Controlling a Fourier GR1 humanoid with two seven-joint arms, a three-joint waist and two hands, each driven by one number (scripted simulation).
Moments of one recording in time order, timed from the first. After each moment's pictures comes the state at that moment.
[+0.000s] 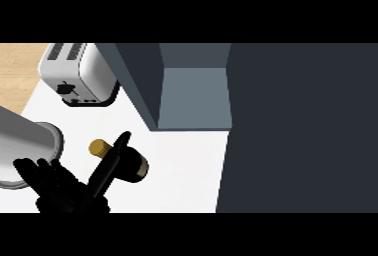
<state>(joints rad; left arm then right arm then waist) 0.06 0.02 -0.41 -1.90 -0.92 1.49 0.98 -0.05 -0.11 0.17 -2.49 -0.05 0.00 0.60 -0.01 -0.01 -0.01</state>
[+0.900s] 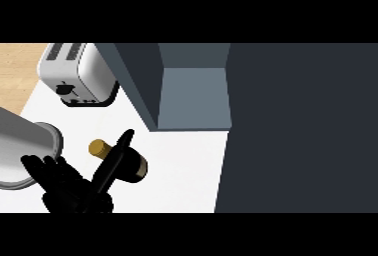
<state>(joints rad) 0.05 0.01 -0.40 -1.87 -0.77 1.49 0.84 -0.04 -0.11 0.18 -2.49 -0.04 0.01 0.58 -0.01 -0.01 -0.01</state>
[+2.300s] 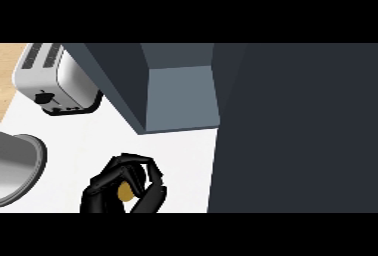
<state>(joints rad) -0.18 0.42 -0.91 -1.97 -0.49 1.36 0.72 -0.09 -0.08 0.22 -2.47 -0.04 0.02 0.59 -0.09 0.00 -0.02</state>
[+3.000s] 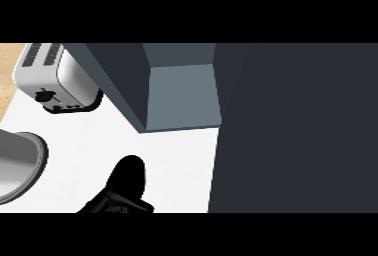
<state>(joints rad) -0.33 0.64 -1.10 -2.22 -0.33 1.39 0.53 -0.09 -0.07 0.22 -2.47 -0.04 0.02 0.59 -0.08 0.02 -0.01</state>
